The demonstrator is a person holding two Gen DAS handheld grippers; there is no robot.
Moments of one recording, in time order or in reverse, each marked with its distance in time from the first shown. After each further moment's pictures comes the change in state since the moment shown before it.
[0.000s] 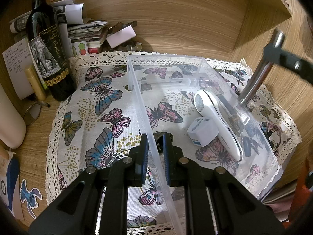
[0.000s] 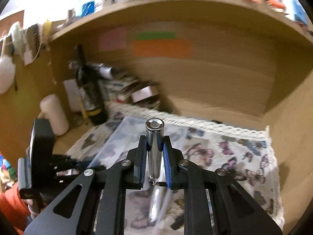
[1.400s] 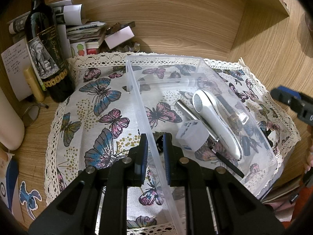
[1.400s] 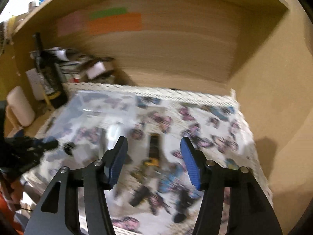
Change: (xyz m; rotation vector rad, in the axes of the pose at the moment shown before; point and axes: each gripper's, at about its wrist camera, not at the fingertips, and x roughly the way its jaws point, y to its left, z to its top) left arm 0.001 -0.001 0.001 -0.001 -0.006 -0.012; right arm -0.006 -0.061 -0.043 0.130 0.136 -0.259
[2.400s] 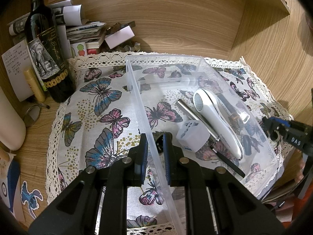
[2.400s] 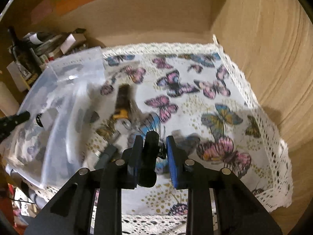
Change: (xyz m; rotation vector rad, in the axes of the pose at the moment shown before) left arm 0.000 0.000 0.000 0.004 0.001 0.004; right arm 0.031 -0.037 -0.056 0.125 0.158 -0.010
